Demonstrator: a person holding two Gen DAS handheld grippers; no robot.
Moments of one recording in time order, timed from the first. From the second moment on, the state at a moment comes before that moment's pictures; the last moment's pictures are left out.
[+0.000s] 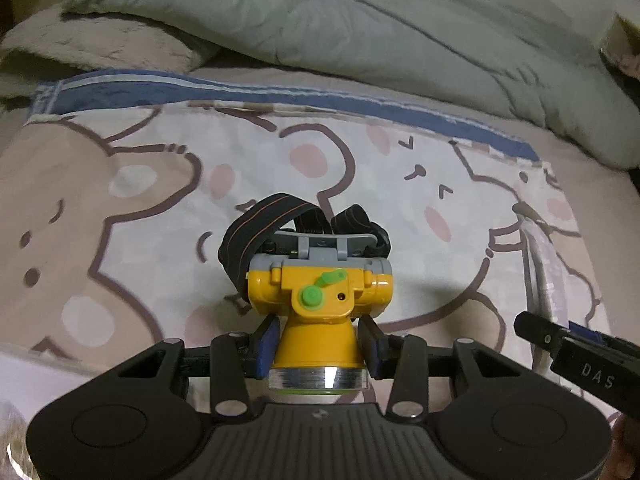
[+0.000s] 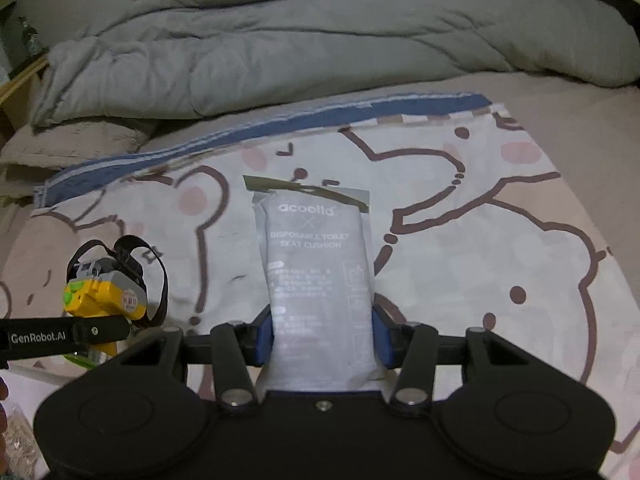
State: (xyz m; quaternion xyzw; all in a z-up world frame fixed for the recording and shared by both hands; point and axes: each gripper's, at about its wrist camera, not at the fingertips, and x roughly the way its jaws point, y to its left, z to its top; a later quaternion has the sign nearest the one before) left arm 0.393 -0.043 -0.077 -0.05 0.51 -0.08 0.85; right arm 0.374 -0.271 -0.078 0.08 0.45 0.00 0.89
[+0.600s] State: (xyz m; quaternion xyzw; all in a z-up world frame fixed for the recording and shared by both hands) left arm 0.304 0.030 -0.041 -0.07 0.46 -0.07 0.88; right arm 0.297 -0.214 -0.048 0.08 0.41 0.05 0.91
